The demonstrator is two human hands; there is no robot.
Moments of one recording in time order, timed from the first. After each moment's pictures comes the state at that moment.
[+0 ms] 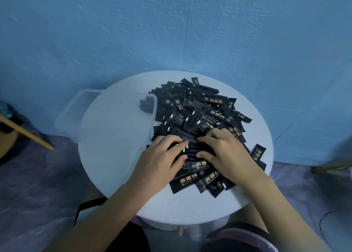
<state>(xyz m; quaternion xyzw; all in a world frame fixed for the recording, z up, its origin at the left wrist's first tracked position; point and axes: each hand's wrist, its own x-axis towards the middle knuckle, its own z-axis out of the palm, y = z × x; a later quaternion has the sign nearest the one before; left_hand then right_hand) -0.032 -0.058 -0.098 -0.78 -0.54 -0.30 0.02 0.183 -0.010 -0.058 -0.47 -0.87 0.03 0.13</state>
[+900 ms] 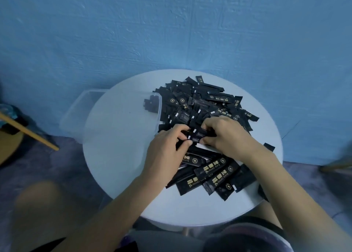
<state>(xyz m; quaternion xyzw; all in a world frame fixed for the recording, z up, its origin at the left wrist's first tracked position) -0.023 -0.039 -0.090 -0.67 -0.61 -0.40 -0.13 0.163 0.029 -0.031 -0.47 -0.87 0.13 0.10</state>
